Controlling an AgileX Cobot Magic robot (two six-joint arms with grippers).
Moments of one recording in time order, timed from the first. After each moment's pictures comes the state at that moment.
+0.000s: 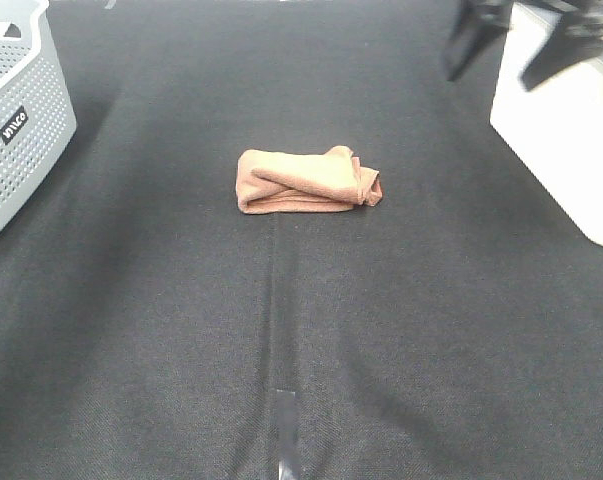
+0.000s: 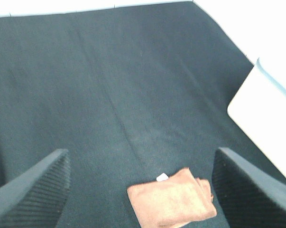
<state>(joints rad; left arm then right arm) -0.14 2.06 -2.63 -0.35 1.21 0.07 0.14 1.76 -1.65 0.28 1.21 -0.17</state>
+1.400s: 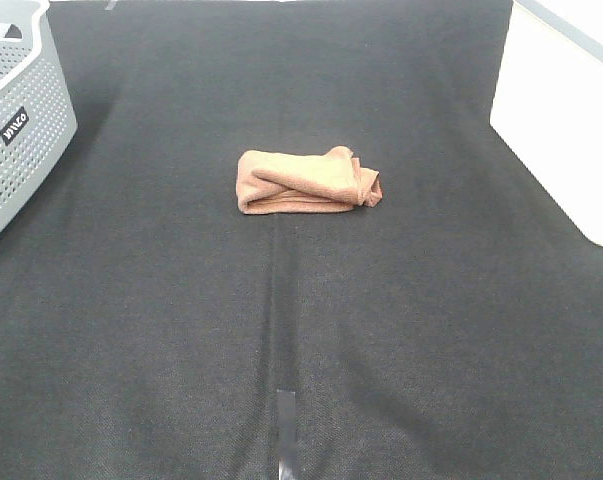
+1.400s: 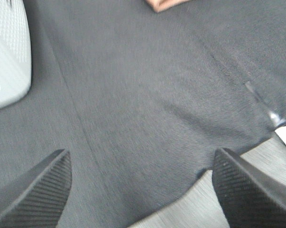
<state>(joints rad) -0.14 0.16 -0.52 -0.22 1.07 0.30 0.14 0.11 -0.52 0.12 1.09 -0.15</state>
